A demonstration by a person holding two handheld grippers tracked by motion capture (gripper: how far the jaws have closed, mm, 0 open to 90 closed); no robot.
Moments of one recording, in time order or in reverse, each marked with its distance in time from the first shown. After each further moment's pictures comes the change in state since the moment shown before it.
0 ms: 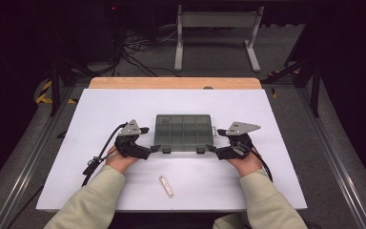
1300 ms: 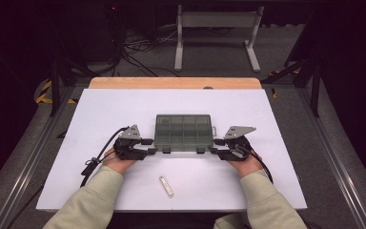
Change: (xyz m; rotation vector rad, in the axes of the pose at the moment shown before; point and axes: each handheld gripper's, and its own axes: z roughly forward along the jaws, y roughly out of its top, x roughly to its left) left arm 0.001 -0.010 -0.001 0.097 -0.100 0.029; right arm -0.003 -0.015 0.010 0.104 0.039 0.004
